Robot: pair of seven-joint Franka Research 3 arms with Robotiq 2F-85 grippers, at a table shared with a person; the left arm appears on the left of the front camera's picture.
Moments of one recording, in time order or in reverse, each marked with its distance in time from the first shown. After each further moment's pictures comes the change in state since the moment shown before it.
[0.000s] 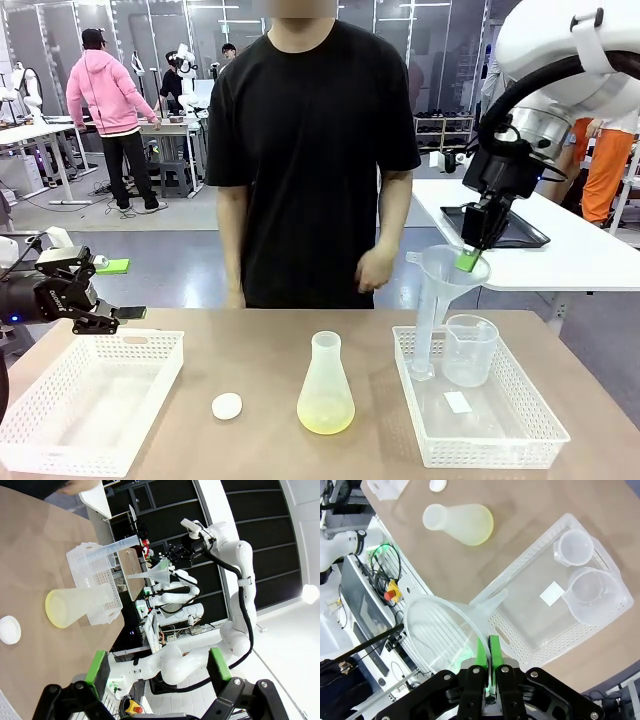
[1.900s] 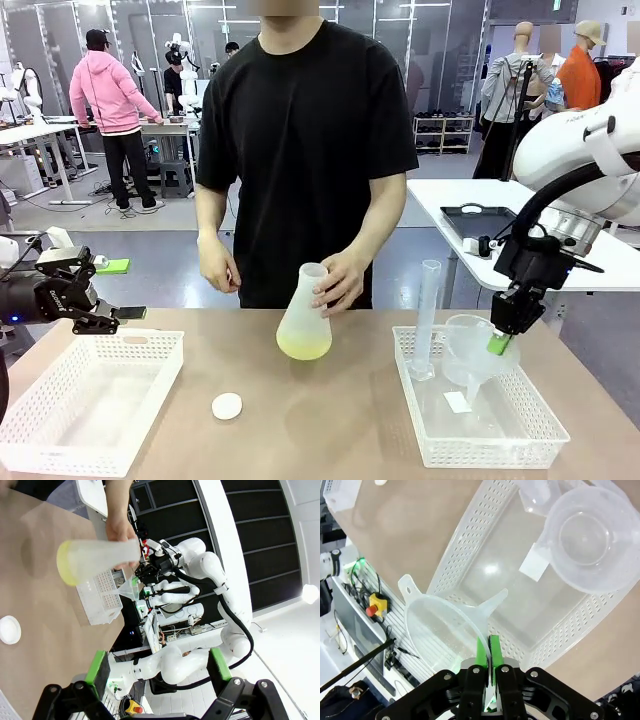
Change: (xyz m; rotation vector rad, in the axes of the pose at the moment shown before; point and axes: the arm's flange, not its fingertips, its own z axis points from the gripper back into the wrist) left arm 0.000 0.000 0.000 0.000 0.000 0.000; right arm -0.076 -0.068 -0.102 -0.006 -0.011 -0.204
